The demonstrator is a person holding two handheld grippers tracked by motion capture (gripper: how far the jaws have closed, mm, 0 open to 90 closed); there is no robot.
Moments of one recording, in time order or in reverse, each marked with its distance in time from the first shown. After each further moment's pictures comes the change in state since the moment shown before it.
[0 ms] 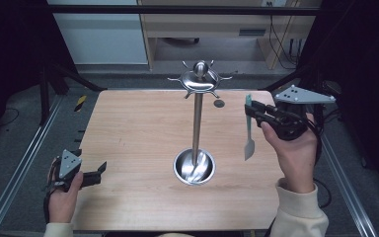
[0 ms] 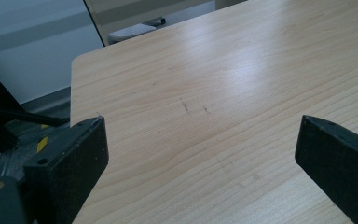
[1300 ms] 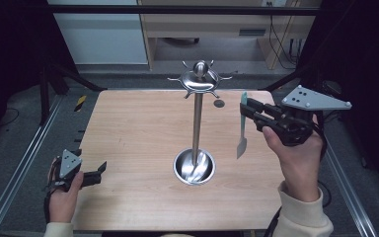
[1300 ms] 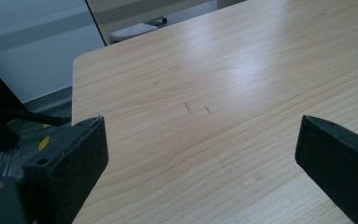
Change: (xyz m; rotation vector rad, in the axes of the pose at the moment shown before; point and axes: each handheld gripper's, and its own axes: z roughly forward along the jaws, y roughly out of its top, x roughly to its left) left arm 0.000 -0.001 0.001 0.003 0.008 0.002; right arm 0.024 0.016 -0.026 -0.134 0.113 -0.049
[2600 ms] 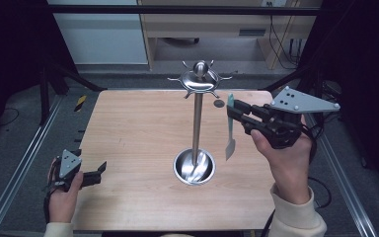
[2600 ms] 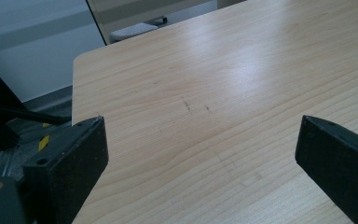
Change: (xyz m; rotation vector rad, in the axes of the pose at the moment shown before) left arm 0.001 0.000 0.000 0.002 0.001 -0.002; right arm 0.022 0.007 0.009 -0.028 0.072 -0.022
